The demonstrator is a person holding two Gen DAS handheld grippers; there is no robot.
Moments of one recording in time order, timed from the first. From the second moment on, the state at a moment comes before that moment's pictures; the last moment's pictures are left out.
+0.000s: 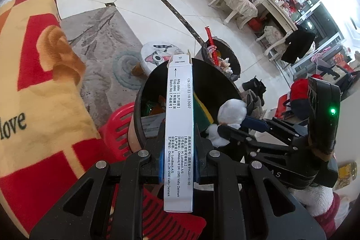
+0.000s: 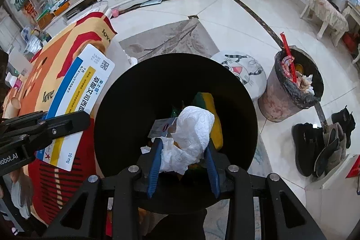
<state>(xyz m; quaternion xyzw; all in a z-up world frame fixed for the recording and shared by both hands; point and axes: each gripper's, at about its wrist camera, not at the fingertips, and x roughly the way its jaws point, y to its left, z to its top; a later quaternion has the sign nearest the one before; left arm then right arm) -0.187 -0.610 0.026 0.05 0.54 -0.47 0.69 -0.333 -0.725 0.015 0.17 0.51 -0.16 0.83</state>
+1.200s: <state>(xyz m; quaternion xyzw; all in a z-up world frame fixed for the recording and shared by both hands) -0.144 -0.444 0.049 0.05 0.49 -0.34 0.80 -0.272 -0.612 0.031 0.15 0.51 -0.05 0.84</state>
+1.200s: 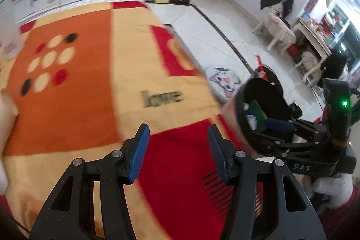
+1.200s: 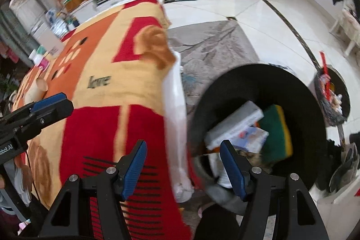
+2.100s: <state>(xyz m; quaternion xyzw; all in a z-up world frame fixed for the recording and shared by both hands) -0.114 -0.168 0.065 -0.06 0.49 -0.18 0.85 -0.144 -0.379 0.055 0.10 0.50 0.16 0.84</state>
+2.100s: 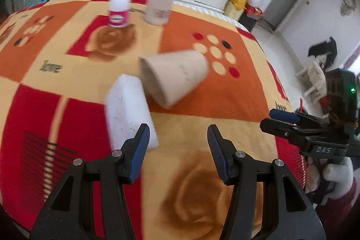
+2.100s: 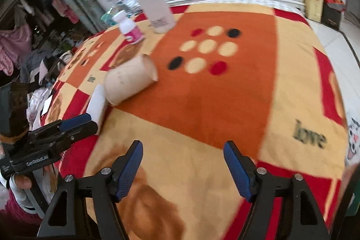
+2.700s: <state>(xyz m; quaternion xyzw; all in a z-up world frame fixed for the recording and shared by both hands) -0.095 -0.068 0.040 -0.13 0.51 -0.12 0.84 -0.057 -0.296 0.035 0.17 0.55 0.18 0.80</state>
